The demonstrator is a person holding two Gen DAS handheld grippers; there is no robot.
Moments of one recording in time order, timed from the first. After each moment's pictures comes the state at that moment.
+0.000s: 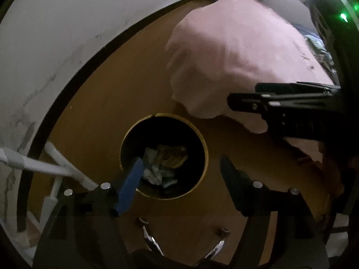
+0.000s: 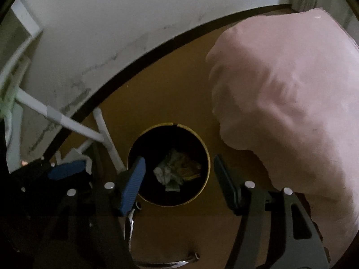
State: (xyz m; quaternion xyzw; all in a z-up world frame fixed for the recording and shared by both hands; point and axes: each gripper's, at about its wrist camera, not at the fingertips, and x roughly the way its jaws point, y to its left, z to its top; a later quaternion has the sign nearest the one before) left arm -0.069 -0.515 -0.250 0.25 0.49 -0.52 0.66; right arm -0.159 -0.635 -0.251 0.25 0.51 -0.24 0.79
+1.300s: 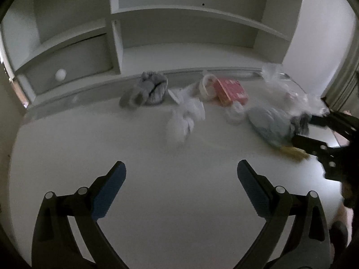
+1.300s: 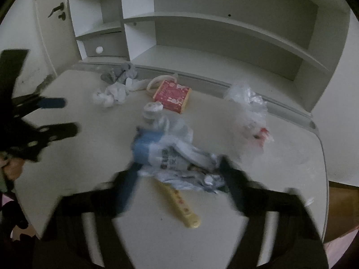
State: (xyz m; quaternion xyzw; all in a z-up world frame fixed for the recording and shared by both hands) left arm 0.175 0.009 -0.078 0.04 0.45 -0.15 0.88; right arm 0.147 -0.206 -0.098 -0.07 0.44 0.16 0.88
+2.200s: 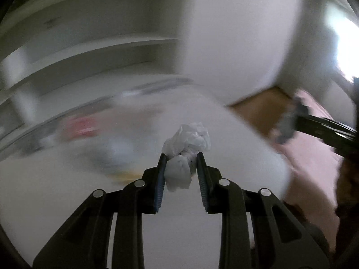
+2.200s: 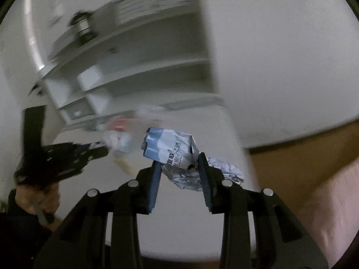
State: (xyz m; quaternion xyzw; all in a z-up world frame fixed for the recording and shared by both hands) left arm 0.057 -0.197 -0.014 0.07 0.38 -0.36 0.85; right arm -0.029 -0.419 -0.024 0.12 0.36 -0.01 0.93
